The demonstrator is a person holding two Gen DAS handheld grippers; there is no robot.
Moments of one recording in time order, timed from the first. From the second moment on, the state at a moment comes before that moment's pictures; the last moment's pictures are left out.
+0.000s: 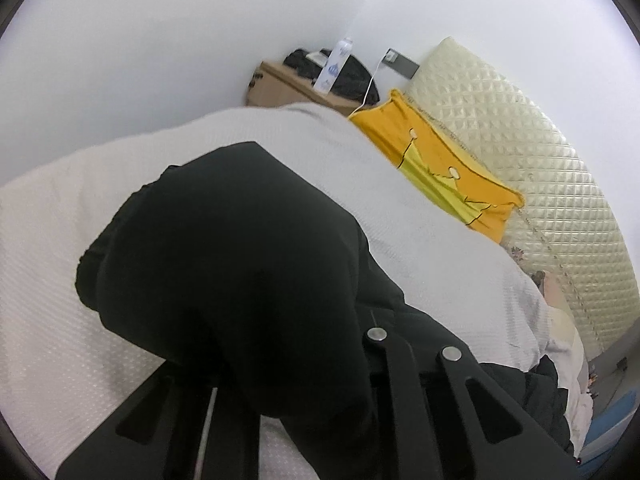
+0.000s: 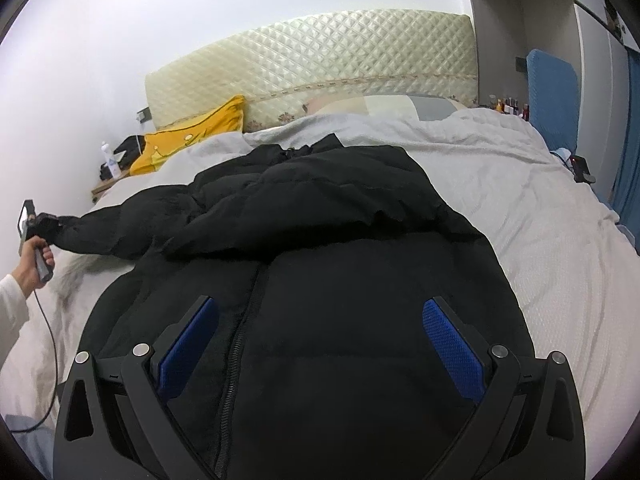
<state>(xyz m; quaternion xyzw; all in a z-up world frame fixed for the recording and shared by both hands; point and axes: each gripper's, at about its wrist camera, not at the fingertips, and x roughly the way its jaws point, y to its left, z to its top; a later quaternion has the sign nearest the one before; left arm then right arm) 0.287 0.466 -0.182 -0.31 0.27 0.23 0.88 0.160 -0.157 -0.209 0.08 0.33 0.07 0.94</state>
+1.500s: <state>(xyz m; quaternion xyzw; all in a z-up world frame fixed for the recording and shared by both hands) 0.307 0.077 0.057 -0.09 0.20 0.03 0.98 0.119 -0.246 -0.155 0.12 0.23 0.08 0.96</state>
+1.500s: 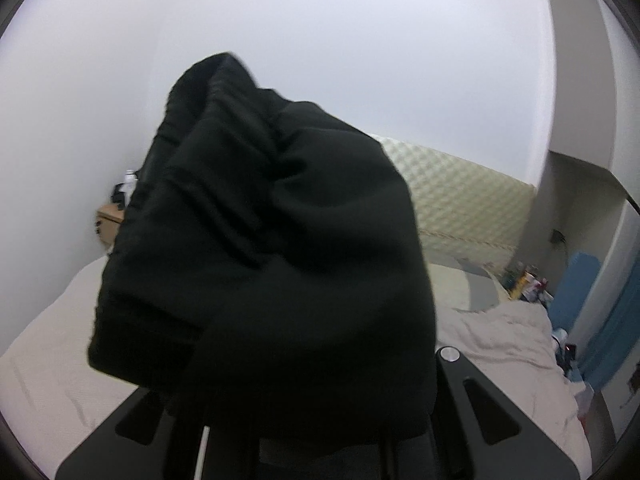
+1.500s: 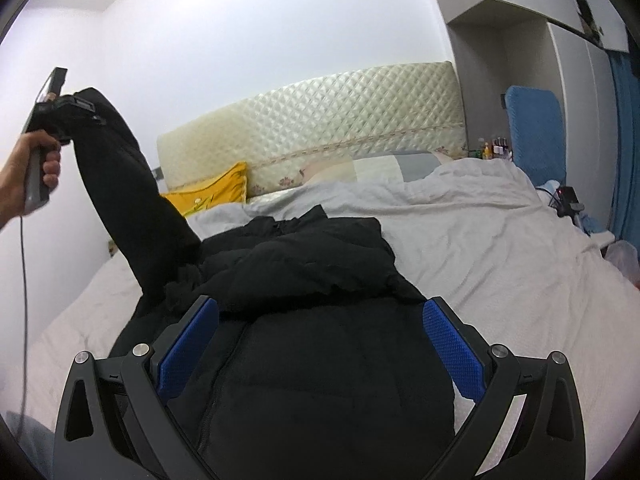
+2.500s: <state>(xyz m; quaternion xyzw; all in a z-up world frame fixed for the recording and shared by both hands) 0.369 -0.098 -0.152 0.01 0.32 -0.12 0.94 0.126 -0.296 -0.172 0.21 0.21 0.04 0.95</state>
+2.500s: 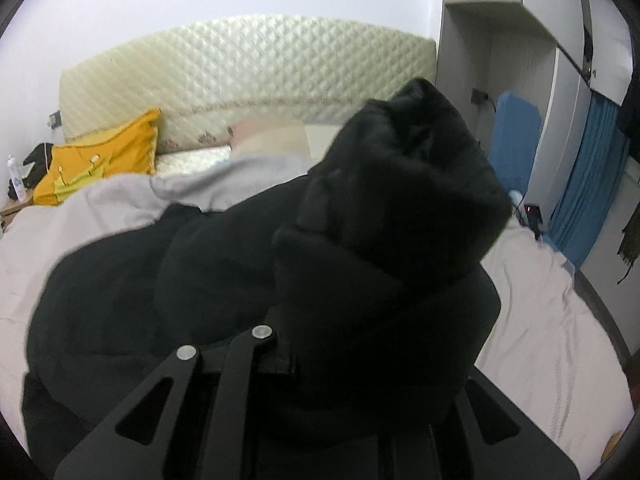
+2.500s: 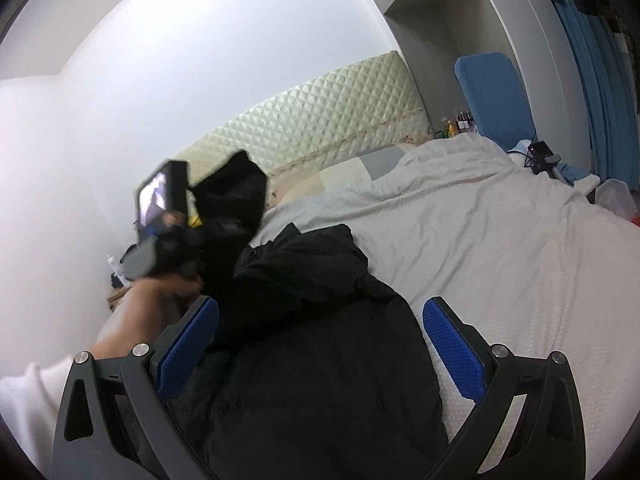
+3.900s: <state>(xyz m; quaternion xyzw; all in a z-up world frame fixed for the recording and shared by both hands) 0.320 0.022 -0.116 -0.01 0.28 -0.03 0.96 0.215 -0.256 -0.104 0.16 0.21 0.11 0.96</state>
